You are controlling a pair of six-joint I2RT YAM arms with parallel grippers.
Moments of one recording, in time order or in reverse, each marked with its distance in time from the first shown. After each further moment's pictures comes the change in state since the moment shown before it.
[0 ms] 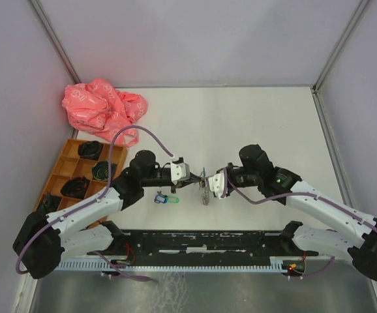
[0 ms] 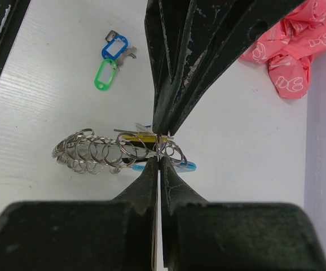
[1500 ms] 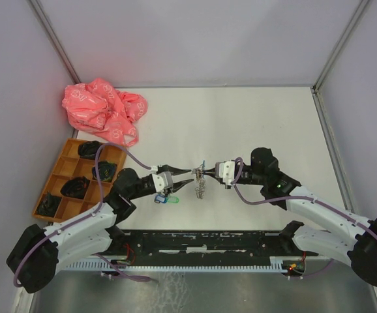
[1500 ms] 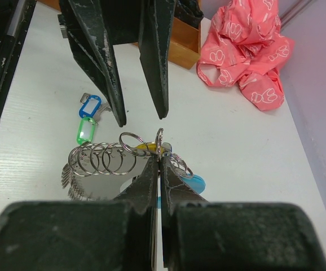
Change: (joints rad) left arm 0.042 -0.158 -0.274 0.437 -0.106 -0.079; right arm -0.077 -0.032 -0.179 0.491 -0.086 0.371
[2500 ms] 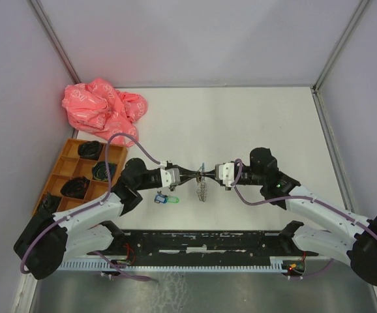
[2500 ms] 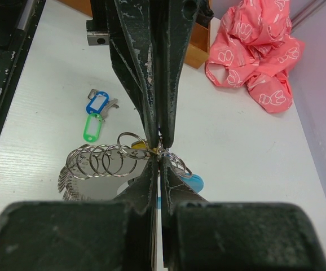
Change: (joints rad) left arm 0.000 0.165 0.116 0.015 0.130 0.057; right arm 0.000 0.008 -0.003 -0.026 -0.036 -0.030
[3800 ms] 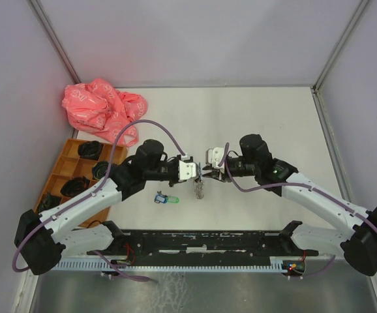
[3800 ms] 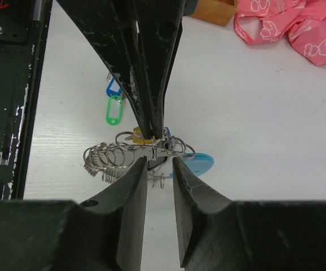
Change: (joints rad) left arm -0.072 0.024 0.399 -0.889 -0.161 0.291; right arm -0.001 0.099 0.235 -0.362 0.055 0.073
